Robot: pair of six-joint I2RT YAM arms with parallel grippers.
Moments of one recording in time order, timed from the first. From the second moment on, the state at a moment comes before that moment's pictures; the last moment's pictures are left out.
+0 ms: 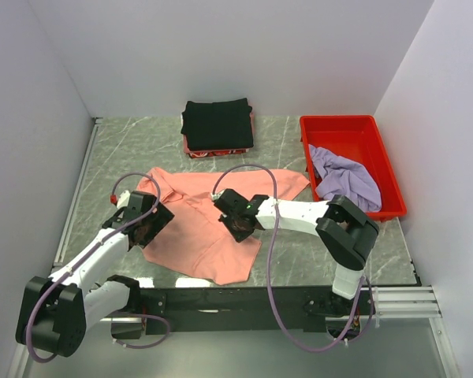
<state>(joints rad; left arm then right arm) -0.25 1.03 0.49 -0.43 -0.19 -1.04 0.97 1.79 1.12 -0.52 0.09 0.27</state>
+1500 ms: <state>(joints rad) -0.21 1.47 0.89 -0.41 -0.23 -0.95 0.75 1.52 1.15 -0.46 0.10 0.38</state>
